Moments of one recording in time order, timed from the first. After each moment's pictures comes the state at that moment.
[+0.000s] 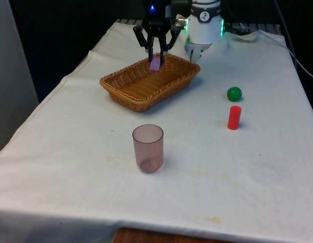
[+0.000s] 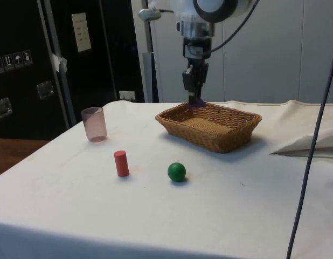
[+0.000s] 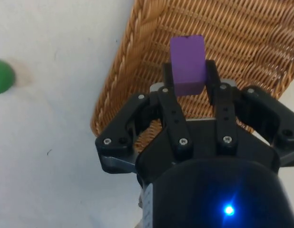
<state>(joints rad) 0.23 -0.01 -0.50 -2.58 0.00 2.71 -0.15</state>
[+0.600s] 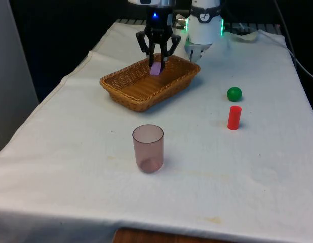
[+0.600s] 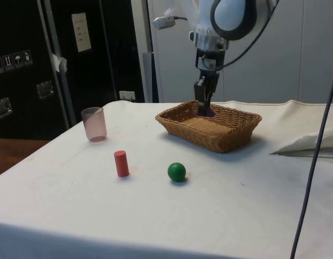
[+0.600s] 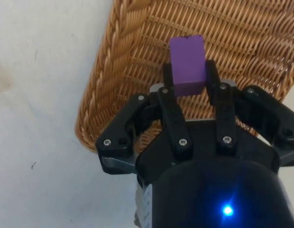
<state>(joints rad) 0.23 0.00 -0.52 -2.71 0.00 2.91 -0.16</state>
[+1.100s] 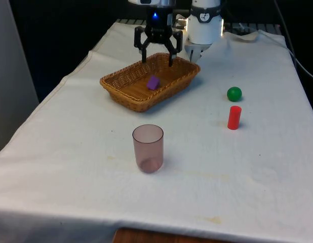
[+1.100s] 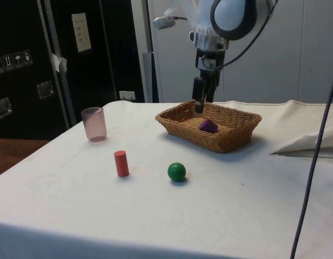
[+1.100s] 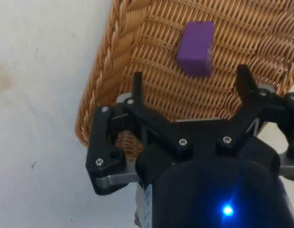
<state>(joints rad) 0.23 0.00 -0.52 -2.71 0.00 2.91 -0.16</state>
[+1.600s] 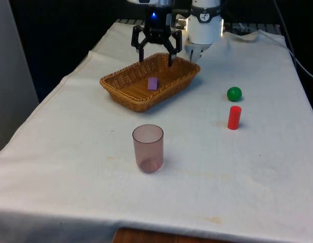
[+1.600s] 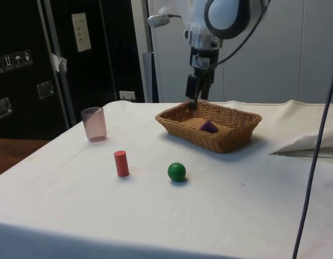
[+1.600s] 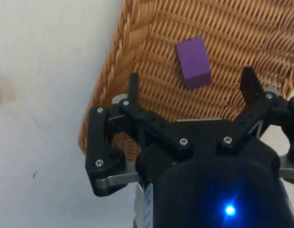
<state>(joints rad) 0.24 0.03 -0.51 -2.66 0.00 2.89 -0.14</state>
